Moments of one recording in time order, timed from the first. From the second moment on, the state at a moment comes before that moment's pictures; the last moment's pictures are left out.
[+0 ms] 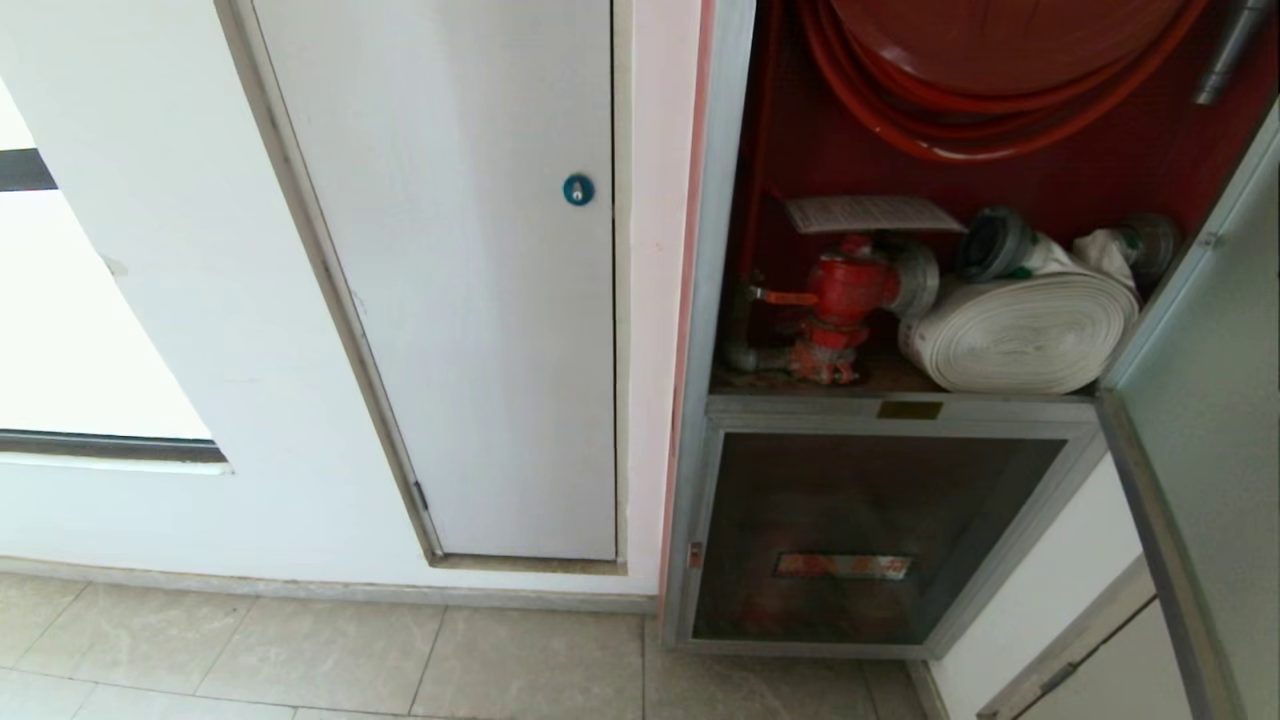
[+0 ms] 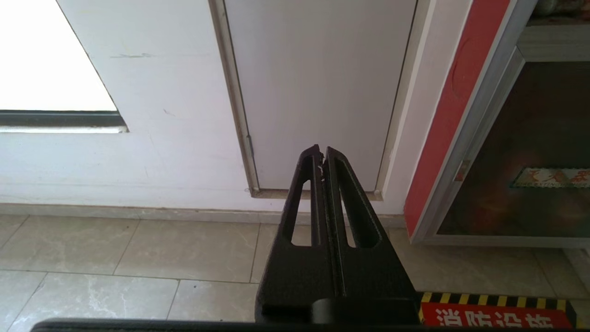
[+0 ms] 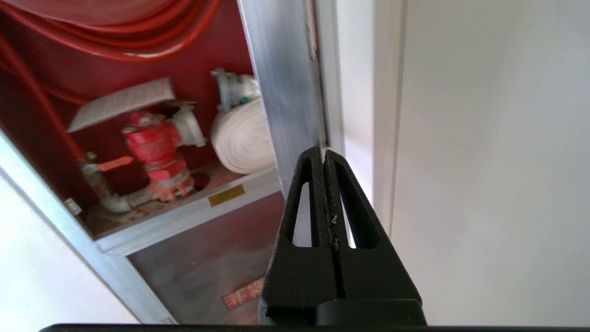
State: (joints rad) left arm 0.01 0.00 0.00 -0.04 -0.01 0.02; right arm -0.10 0.47 -0.94 0.31 -0.43 0.16
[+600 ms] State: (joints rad) left arm 0.01 0.00 0.00 -0.04 -0.01 0.02; right arm -0.19 0.43 -0.94 0.31 -0.43 0.16
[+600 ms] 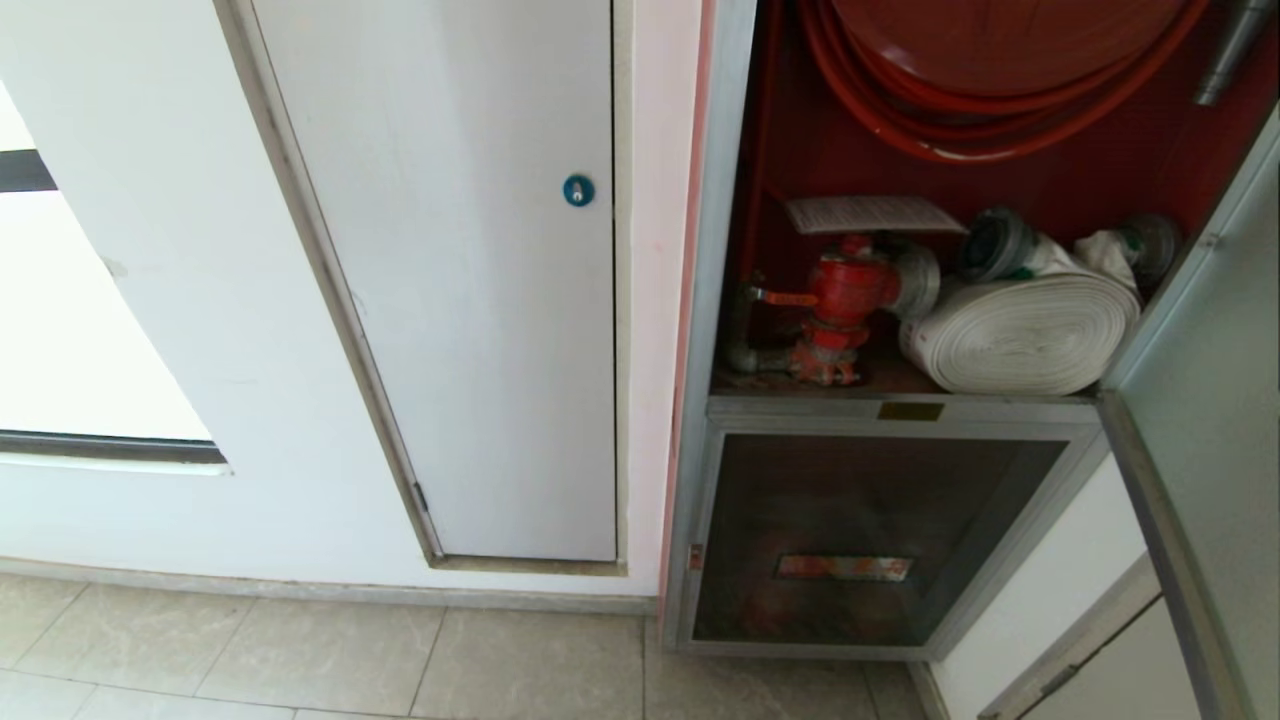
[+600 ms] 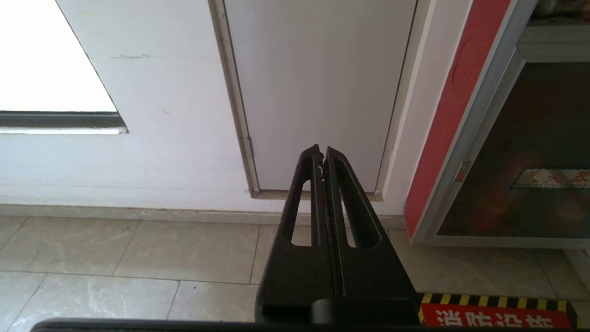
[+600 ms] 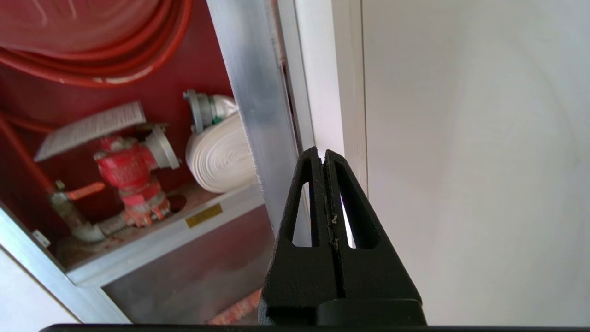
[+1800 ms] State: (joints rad) left arm 0.01 0.00 0.00 -0.04 -0.01 0.02; right arm -0.26 0.64 -0.99 0.28 -0.32 0.18
